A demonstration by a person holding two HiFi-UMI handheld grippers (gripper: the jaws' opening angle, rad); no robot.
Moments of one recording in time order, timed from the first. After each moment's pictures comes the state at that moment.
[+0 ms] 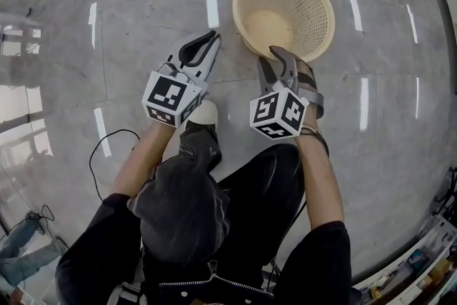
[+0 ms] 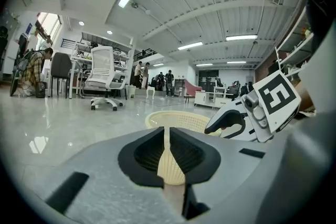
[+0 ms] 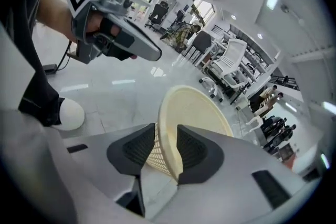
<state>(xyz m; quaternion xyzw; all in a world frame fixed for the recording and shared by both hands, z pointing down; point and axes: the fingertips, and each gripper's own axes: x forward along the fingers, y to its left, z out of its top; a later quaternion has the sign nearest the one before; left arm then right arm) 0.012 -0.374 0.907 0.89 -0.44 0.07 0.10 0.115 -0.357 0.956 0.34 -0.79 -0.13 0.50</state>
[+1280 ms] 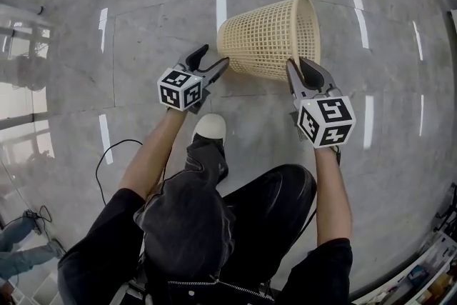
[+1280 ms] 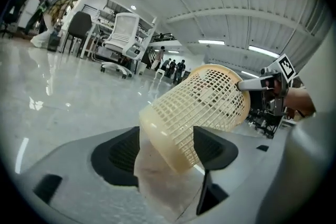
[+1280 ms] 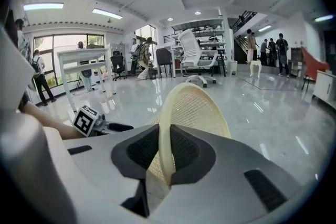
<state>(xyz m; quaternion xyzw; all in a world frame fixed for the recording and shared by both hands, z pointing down) -0.025 -0.395 1.053 0.86 -0.43 0.06 0.27 0.139 -0.385 0.918 0.43 -0.86 0.15 0.23</state>
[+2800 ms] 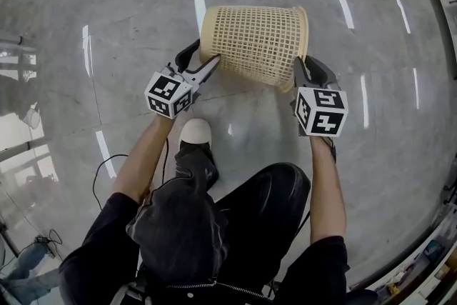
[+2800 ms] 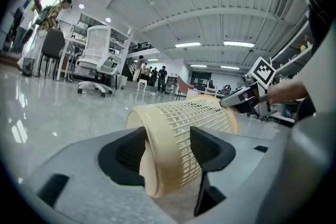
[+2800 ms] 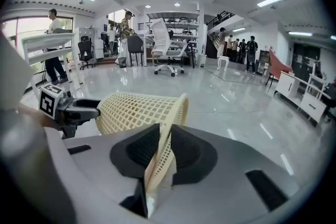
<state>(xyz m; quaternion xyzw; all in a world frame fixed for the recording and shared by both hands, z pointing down) 0.036 -0.410 1.005 0.91 -0.38 0.06 0.15 0.251 -0.392 0.948 0.56 -0.76 0.18 0.28</state>
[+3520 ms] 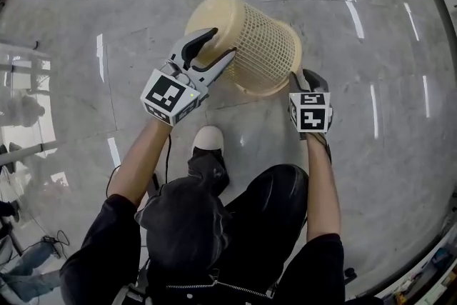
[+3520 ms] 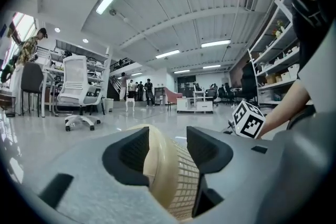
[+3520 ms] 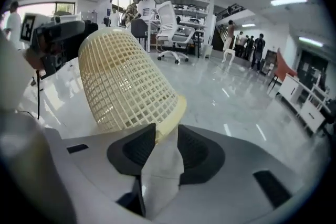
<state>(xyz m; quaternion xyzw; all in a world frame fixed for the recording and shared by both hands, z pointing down) 0.047 -0.416 0.866 0.94 -0.33 0.05 0.01 0.241 -0.389 1.014 0.54 -0.74 0.19 0.35</state>
